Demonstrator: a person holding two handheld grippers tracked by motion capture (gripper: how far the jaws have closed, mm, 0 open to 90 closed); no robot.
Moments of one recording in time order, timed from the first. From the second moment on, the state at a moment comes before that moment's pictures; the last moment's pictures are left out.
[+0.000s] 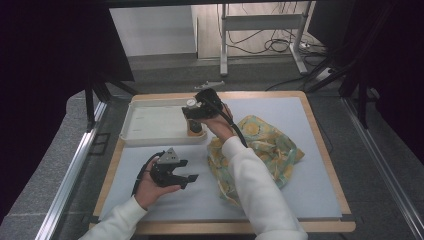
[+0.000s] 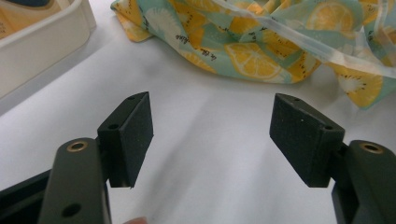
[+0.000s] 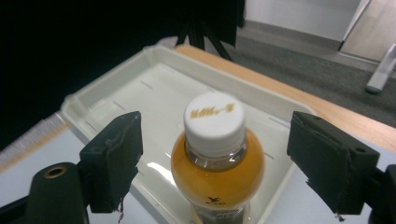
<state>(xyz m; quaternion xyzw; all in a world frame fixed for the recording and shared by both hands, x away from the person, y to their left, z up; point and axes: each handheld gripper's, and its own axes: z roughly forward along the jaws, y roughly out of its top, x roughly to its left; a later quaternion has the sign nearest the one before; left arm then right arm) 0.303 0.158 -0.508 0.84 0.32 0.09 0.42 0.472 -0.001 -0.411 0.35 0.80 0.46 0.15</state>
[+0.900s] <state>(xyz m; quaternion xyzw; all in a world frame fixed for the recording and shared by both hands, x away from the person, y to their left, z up) 0.301 0.165 -0.507 0.84 0.33 0.10 0.42 0.386 -0.114 -0.380 0.32 0.79 0.50 0.15</state>
